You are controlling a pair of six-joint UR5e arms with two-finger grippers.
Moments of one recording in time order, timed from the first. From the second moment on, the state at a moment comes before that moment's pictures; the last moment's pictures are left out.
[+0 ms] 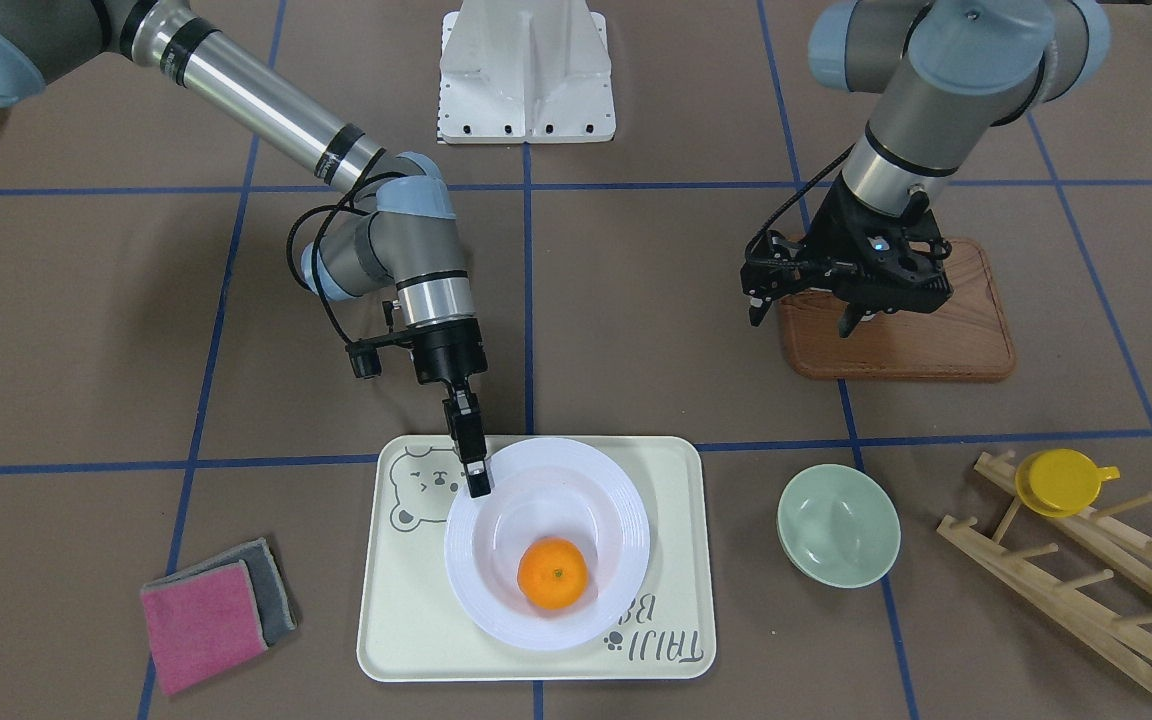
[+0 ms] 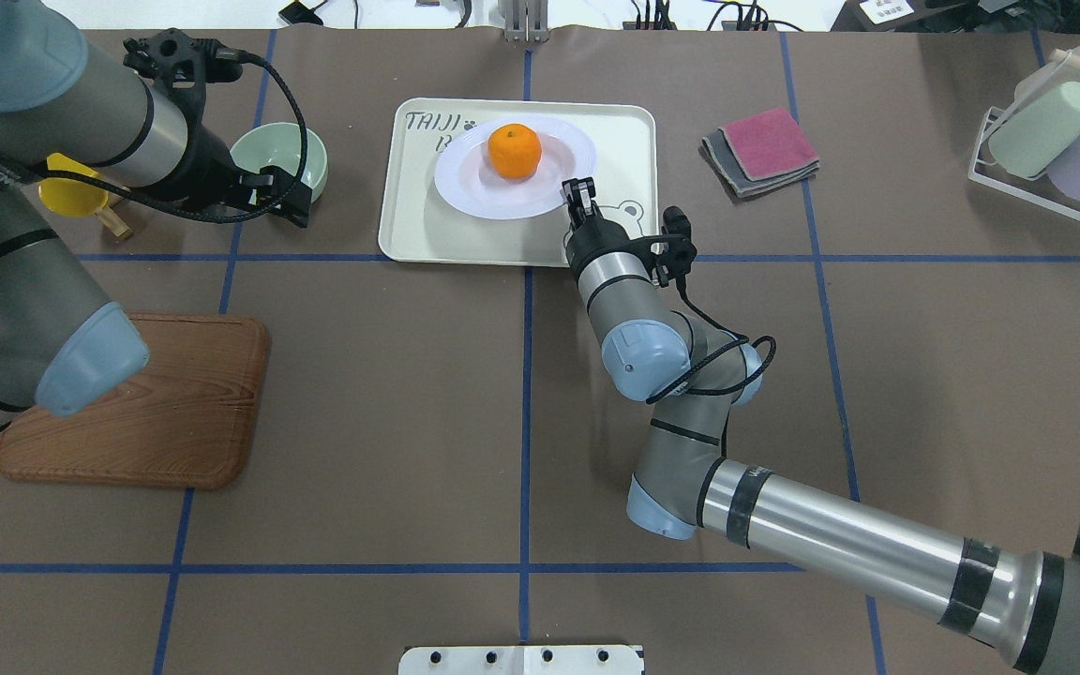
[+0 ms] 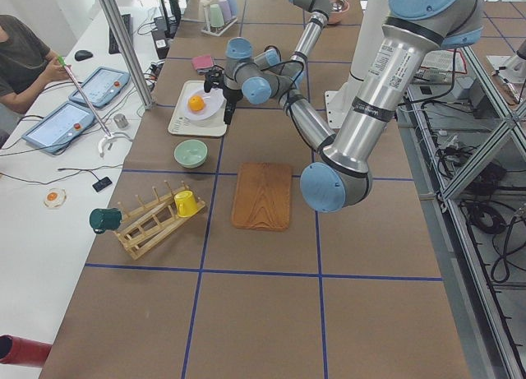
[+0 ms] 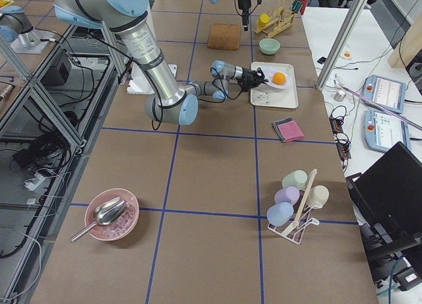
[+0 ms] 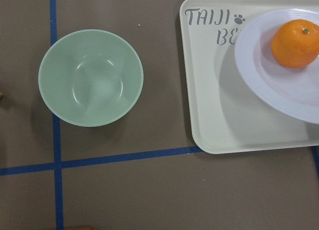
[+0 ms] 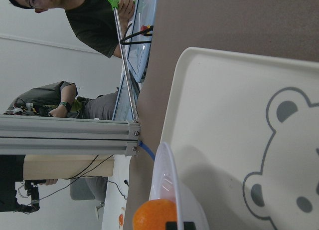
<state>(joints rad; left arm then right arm) -0.86 -2.03 -1.87 -1.68 -2.04 -0.92 0.45 -0.80 1.04 -0.44 0.88 2.37</state>
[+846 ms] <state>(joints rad) -0.89 -2.01 -1.88 -1.61 -2.04 -0.76 0.42 -1.20 1.52 -0.44 1.10 1.96</state>
